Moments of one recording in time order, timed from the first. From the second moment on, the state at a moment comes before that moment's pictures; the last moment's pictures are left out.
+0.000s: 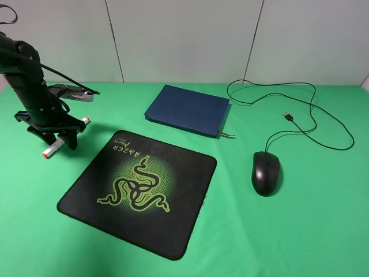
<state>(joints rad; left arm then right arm) -0.05 2.08 -1.23 0.04 0.67 0.18 -0.04 0.00 -0.50 0.00 1.03 0.01</state>
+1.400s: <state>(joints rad) -0.17 2.09 -1.70 0.06 1.12 0.17 -0.04 0.00 -0.50 0.00 1.03 0.01</state>
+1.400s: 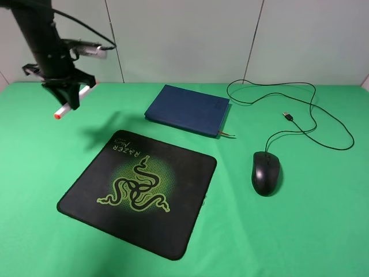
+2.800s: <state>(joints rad) -0.49 2.51 -2.29 0.02 1.07 0.82 -0.04 0.00 -0.50 0.00 1.03 0.01</state>
